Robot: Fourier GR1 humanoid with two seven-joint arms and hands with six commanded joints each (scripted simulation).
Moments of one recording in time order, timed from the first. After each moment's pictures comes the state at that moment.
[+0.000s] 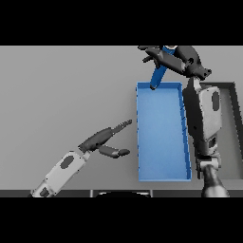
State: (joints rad) left arm -0.32 0.29 -0.61 -1.58 0.09 -0.20 0.08; right arm -1.02 -0.31 -0.10 -1.30 -0.59 0.29 0.49
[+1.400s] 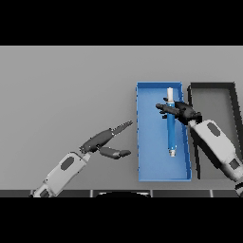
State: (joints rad) left arm -0.31 0.29 -0.62 -1.60 0.09 -0.19 0.10; right arm -0.65 -0.72 0.69 -1.21 -0.93 -0.07 0.61
